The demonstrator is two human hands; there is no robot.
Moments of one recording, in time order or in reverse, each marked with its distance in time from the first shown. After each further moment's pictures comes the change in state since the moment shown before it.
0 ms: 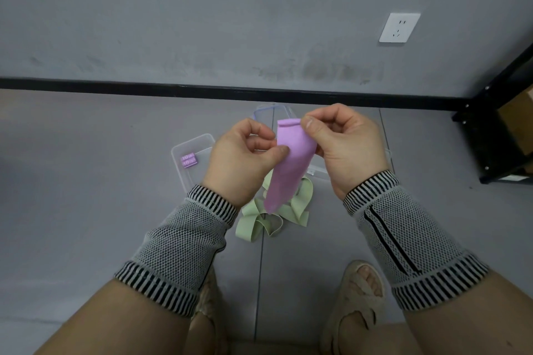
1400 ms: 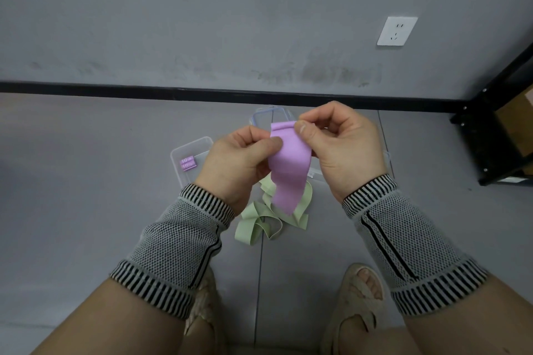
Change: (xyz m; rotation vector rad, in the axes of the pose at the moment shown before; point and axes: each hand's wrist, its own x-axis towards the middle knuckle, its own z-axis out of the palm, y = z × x) left_hand 0.003 0.006 0.000 -0.415 -0.096 -0.191; right_hand -0.002 -0.003 0.001 -0.053 -0.064 -0.146
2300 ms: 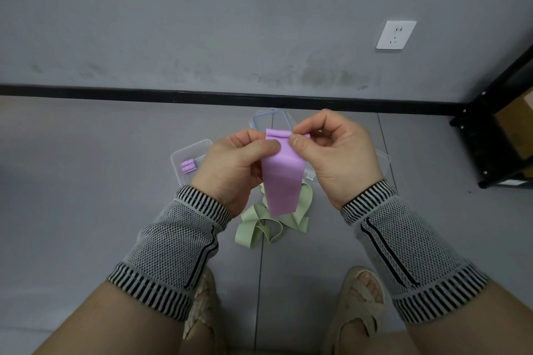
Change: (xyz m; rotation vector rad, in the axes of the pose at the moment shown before) left_hand 0.004 0.002 -0.010 -0.030 -0.068 -0.049; right_hand -0.005 -0.005 0.003 0.002 -0.085 0.009
